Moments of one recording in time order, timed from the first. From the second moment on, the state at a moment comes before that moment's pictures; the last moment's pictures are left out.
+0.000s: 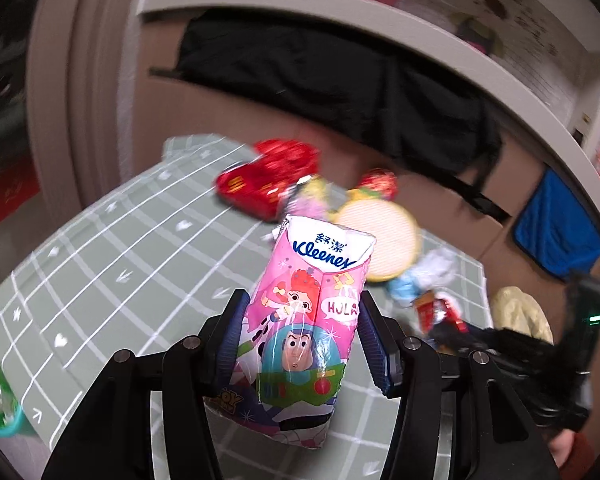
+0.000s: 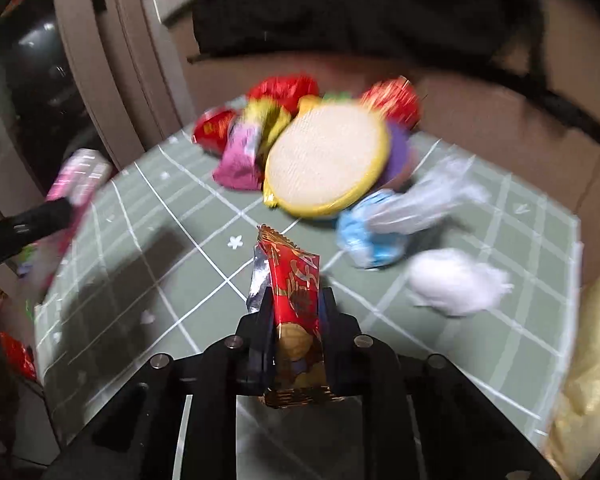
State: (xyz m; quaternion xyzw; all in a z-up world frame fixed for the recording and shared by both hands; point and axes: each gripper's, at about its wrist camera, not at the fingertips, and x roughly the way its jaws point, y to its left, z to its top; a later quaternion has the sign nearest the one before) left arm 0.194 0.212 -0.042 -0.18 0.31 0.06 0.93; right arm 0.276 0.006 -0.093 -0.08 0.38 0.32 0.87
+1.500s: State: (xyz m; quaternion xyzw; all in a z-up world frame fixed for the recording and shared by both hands) left arm 0.335 -0.154 -0.023 -0.04 0.33 -0.18 0.93; right arm 0.295 -0.350 -0.034 0.07 0.29 0.09 0.95
